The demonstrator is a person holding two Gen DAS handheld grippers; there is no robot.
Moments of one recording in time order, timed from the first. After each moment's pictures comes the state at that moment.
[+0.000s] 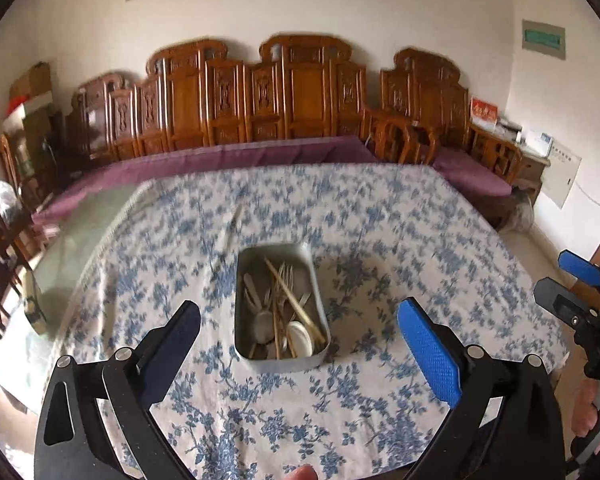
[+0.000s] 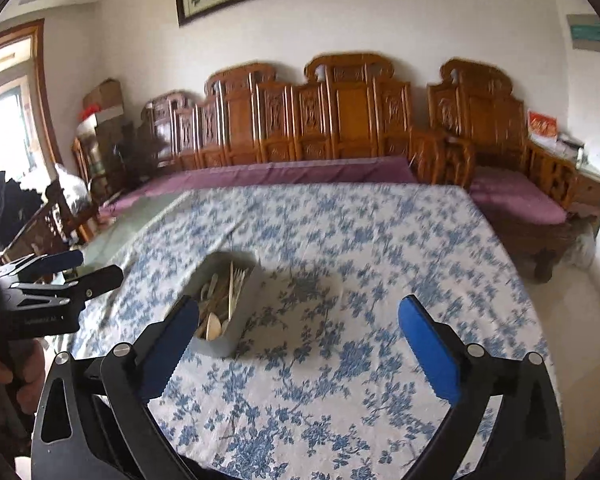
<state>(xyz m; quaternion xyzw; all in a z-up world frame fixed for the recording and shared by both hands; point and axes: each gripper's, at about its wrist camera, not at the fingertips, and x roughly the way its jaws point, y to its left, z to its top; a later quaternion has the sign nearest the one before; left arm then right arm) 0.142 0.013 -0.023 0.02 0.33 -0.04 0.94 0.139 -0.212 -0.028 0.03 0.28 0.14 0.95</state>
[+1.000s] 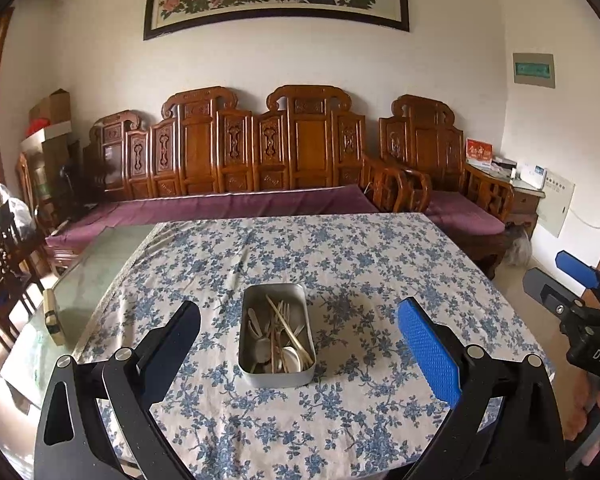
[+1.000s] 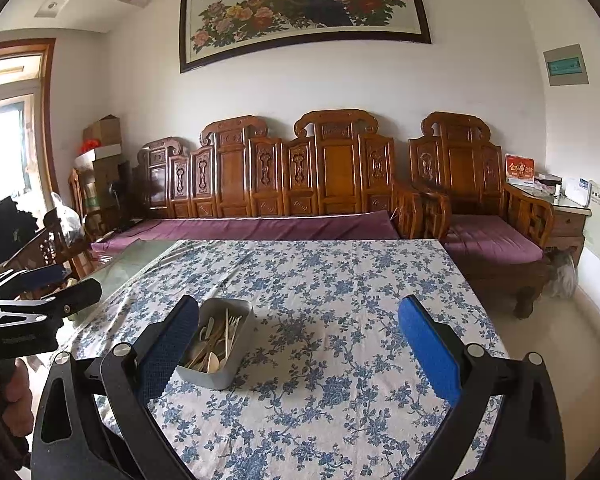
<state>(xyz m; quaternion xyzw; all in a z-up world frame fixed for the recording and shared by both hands) 0.082 -0.001 0.020 0.01 0.25 -0.02 0.97 0.089 -0.220 0.015 0.03 0.20 0.11 0.97</state>
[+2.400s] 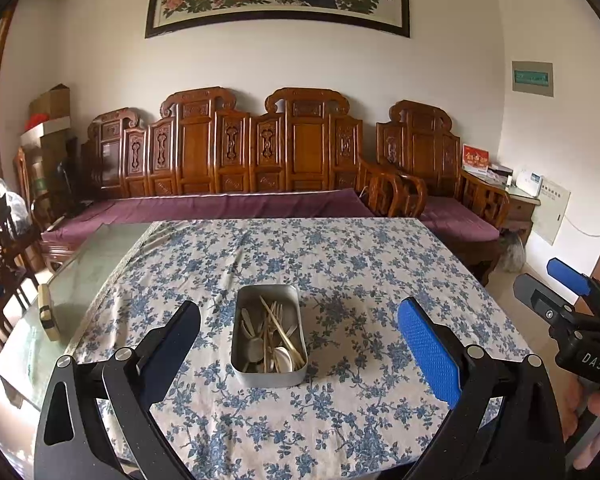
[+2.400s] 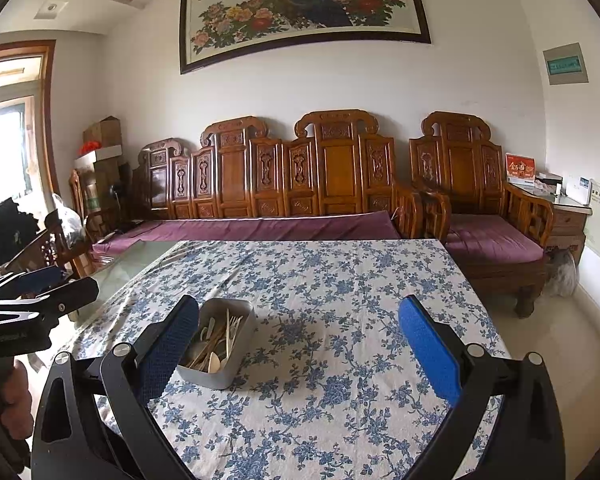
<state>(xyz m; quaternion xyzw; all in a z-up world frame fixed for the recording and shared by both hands) 0.078 -0.003 0.023 0.00 0.25 -0.03 0.97 0.088 -0.221 0.014 0.03 0.20 0.11 0.97</state>
